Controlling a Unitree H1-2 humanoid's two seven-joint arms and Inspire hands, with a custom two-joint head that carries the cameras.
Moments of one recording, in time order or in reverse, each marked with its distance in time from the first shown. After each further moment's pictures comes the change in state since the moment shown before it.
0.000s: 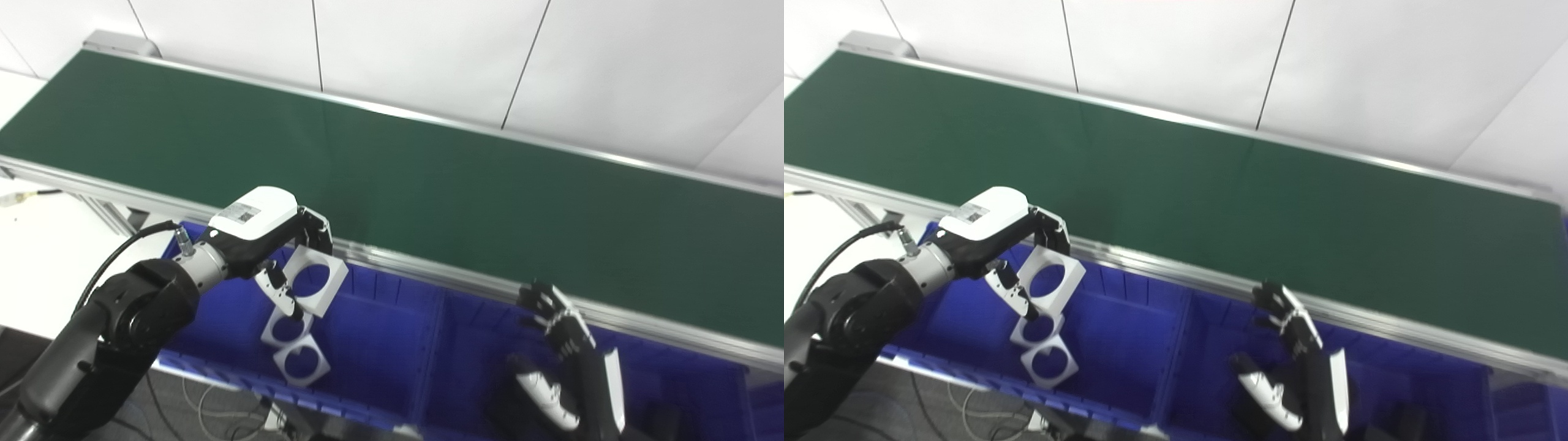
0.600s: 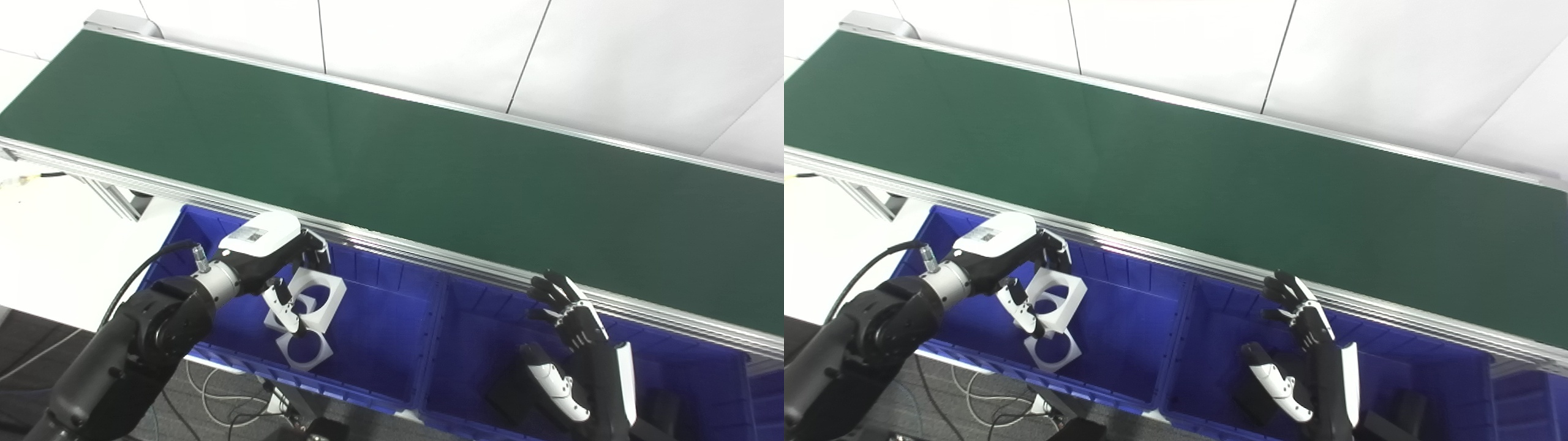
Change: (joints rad) left arm 0.045 -0.061 -0.052 0.155 0.076 -0.001 0.034; right arm 0.025 0.025 -0.038 -0.030 -0.001 0.018 0.039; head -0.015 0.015
